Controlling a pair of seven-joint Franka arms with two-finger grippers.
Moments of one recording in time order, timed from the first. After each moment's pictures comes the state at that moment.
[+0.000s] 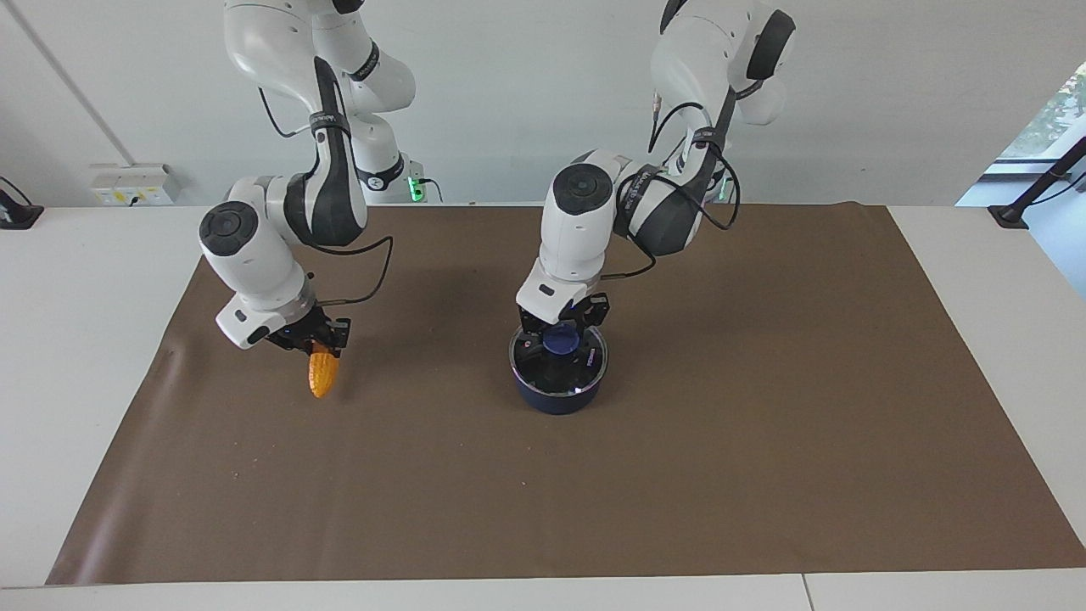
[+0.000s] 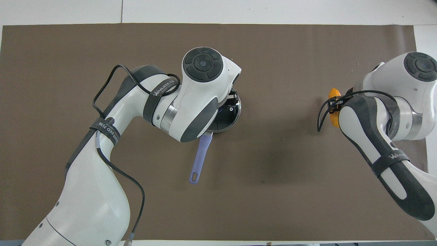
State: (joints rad) left arm -0.60 0.51 -0.10 -1.39 0.00 1.91 -0.74; right arm 0.08 0.22 -0.08 -1.96 0.01 2.11 -0.02
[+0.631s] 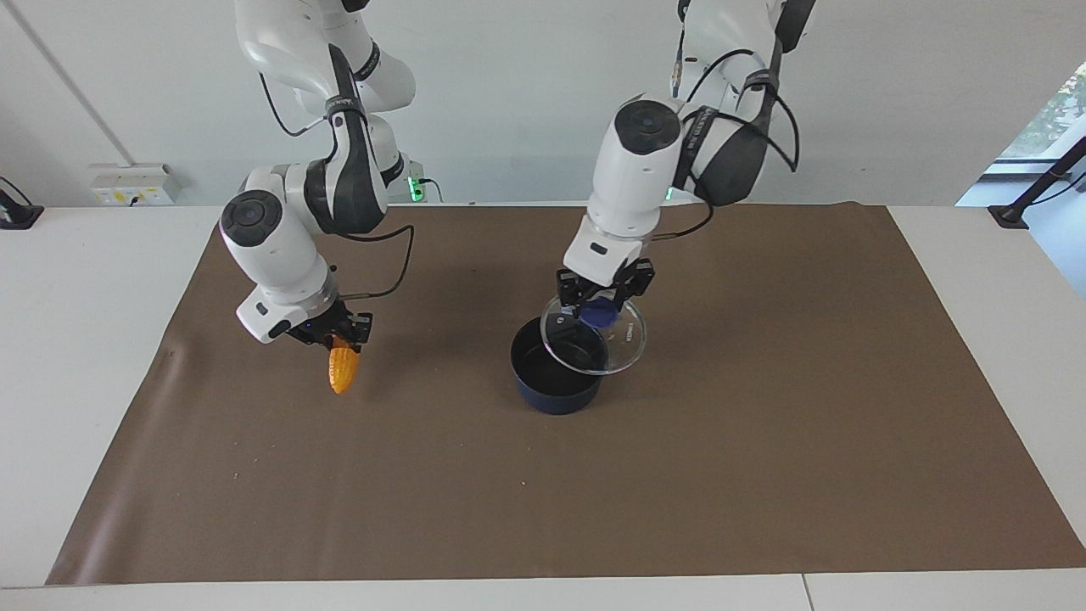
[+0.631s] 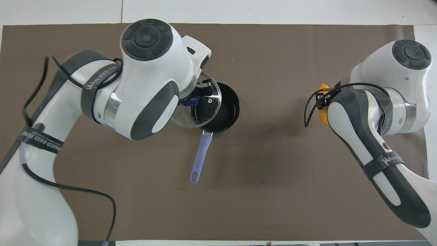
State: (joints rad) left arm -0.48 0.34 -0.08 -1.39 -0.03 1.74 -0.64; right arm 0.16 0.22 -0.05 -1.80 0.04 1.94 0.11
